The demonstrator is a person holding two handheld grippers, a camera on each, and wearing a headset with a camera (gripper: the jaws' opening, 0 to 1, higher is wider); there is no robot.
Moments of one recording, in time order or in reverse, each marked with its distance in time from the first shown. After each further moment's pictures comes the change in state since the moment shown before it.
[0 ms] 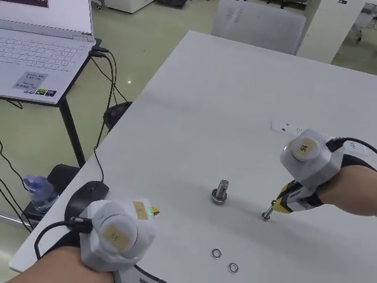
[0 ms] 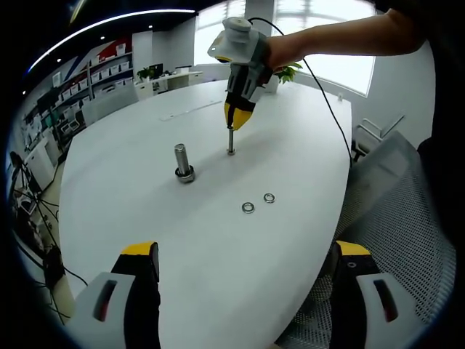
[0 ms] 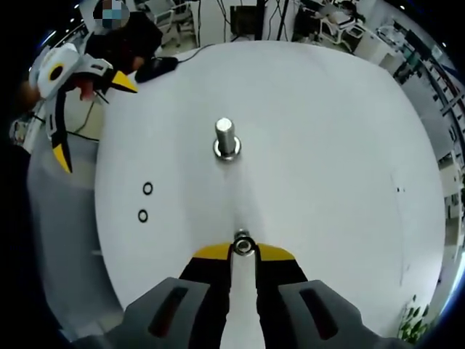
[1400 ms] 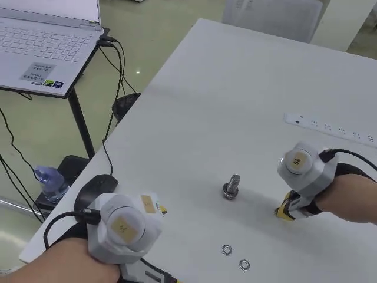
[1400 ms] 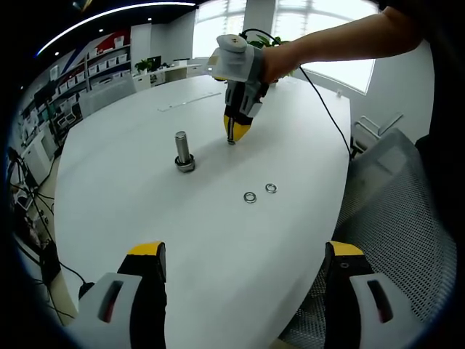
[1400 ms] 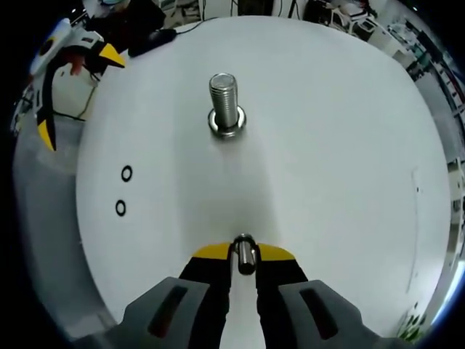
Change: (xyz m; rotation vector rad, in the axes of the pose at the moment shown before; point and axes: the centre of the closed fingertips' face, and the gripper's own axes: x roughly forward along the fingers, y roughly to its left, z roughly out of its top) left arm 0.002 0.005 -0.013 -0.018 0.039 -0.028; right arm 0.048 0.002 -0.016 -0.033 0.084 0.016
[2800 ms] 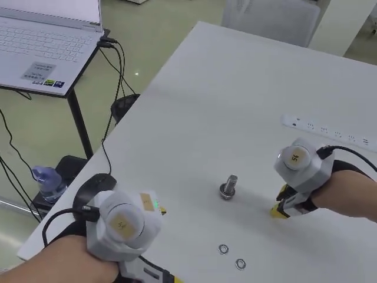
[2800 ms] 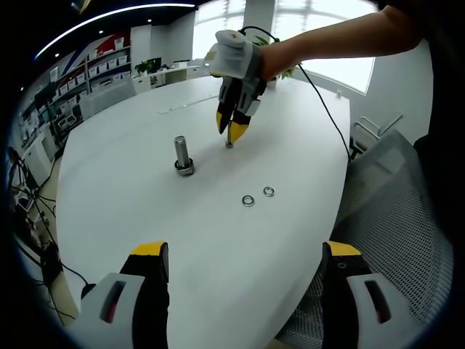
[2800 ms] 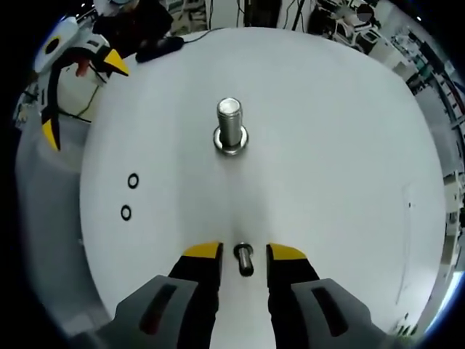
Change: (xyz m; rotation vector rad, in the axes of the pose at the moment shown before) left arm -0.005 -0.004 0.006 0.004 -0.007 0.005; right arm -0.016 -0.001 0.016 -0.063 -0.052 -0.024
